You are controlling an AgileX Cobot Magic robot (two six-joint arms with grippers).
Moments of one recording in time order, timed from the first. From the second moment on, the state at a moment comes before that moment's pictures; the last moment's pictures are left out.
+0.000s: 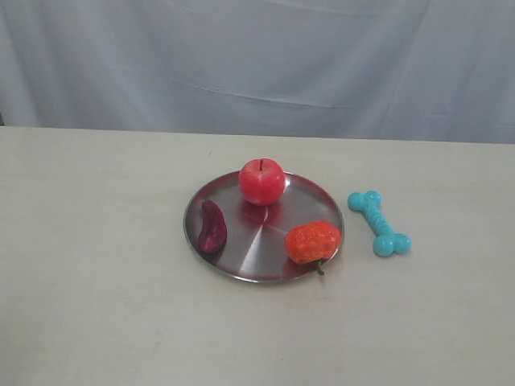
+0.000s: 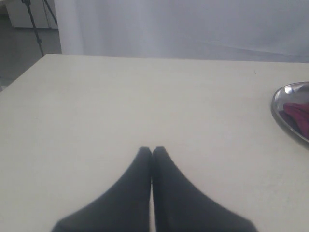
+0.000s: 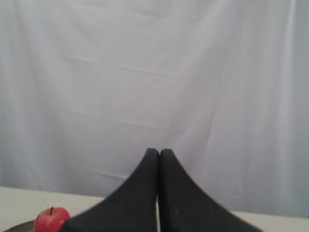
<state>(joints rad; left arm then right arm) 0.07 0.00 0.00 -0.03 0.35 0.02 -0.28 0.00 -0.39 -0.23 0.29 0.20</state>
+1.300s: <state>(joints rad) 0.07 0.00 0.00 -0.03 0.35 0.02 -0.28 0.01 0.00 -0.04 0.12 0.06</state>
